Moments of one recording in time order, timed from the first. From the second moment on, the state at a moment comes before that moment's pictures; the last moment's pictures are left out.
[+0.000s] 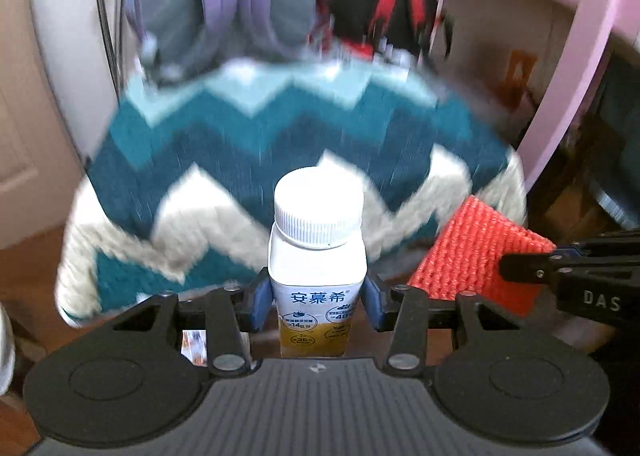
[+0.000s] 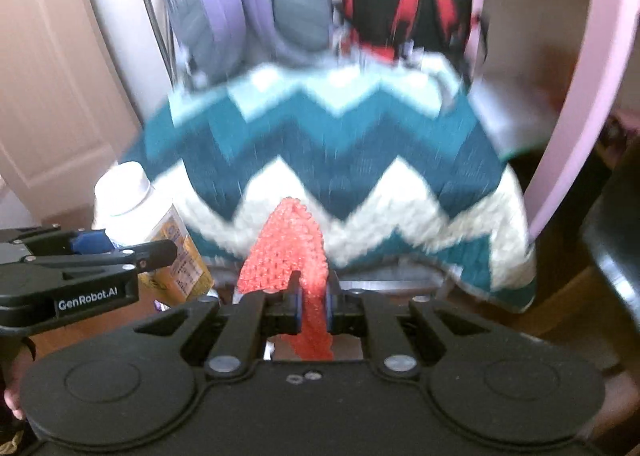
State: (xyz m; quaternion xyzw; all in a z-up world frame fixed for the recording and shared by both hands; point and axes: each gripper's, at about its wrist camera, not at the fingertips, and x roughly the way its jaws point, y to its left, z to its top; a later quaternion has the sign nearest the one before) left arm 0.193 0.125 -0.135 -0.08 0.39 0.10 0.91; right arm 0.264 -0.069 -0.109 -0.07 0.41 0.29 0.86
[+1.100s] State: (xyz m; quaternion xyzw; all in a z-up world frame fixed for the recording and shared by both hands) left arm 0.250 -0.143 0.203 0.03 0.12 -0.10 0.99; right arm 0.267 -0.346 0.199 -0.04 0.11 0.13 0.98
